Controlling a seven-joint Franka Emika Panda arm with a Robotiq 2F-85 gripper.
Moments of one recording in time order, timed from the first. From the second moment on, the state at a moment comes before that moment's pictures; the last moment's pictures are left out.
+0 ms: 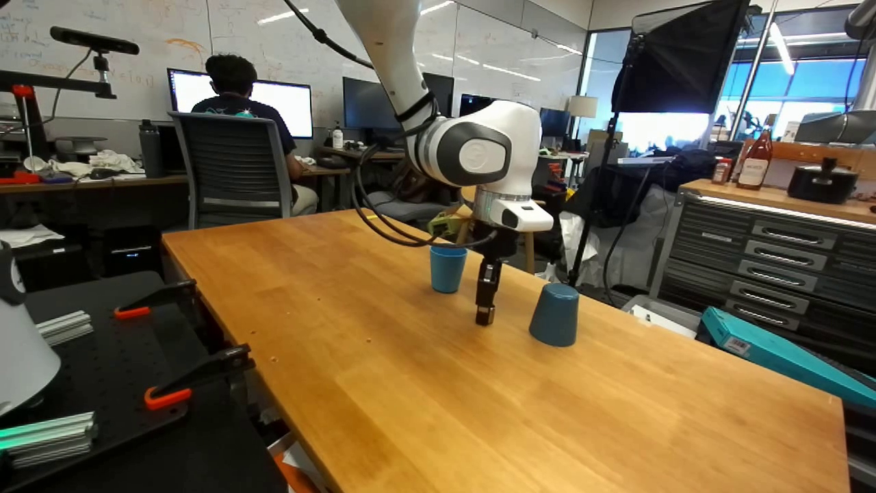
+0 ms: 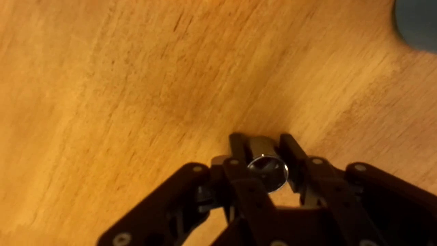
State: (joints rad) arm -0.10 0.70 -0.19 -1.87 0.14 2.52 0.64
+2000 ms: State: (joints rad) arm -0.05 0.58 -0.09 -1.80 0.21 2.36 0.59
